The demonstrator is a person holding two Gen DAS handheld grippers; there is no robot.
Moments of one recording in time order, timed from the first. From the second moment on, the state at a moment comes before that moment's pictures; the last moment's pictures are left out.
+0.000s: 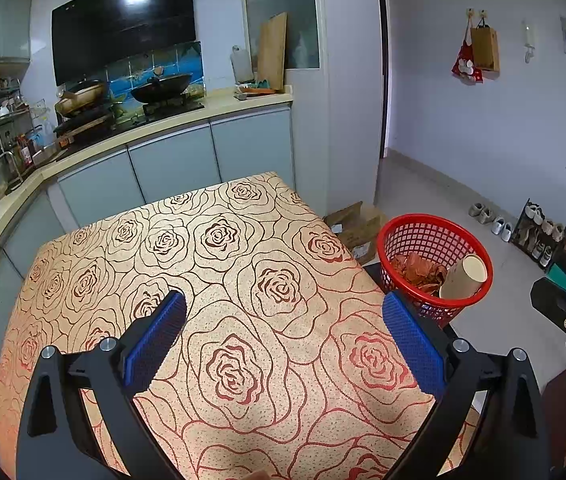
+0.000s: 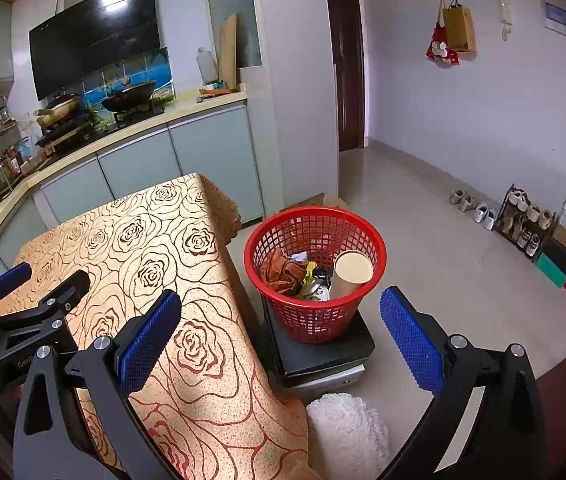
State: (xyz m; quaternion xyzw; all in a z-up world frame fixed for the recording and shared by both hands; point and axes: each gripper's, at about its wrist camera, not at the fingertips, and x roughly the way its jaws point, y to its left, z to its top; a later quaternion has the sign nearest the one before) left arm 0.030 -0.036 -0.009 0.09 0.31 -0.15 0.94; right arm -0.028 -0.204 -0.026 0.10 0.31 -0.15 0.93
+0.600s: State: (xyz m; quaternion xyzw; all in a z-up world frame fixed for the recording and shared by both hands) left arm 0.032 -0.033 -0.011 0.08 0.31 -0.14 0.94; right arm -0.027 -0.204 -0.028 0.10 0.31 -0.14 0.93
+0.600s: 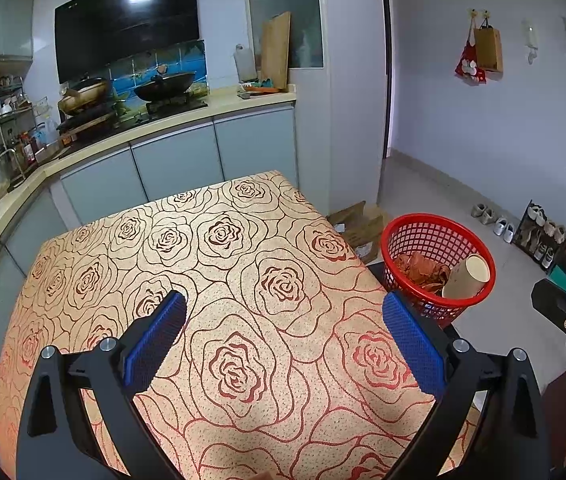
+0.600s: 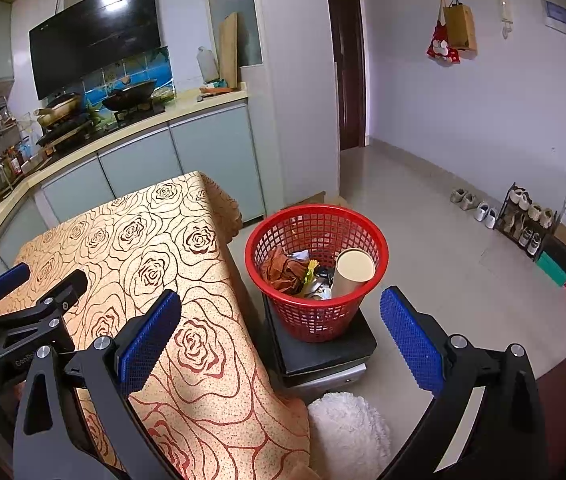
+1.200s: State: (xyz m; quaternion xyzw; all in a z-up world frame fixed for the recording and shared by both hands) left arm 0.031 -0.025 -0.005 0.07 0.31 -0.13 0.94; right arm -0.026 -0.200 -0.027 0.10 0.31 -0.14 0.93
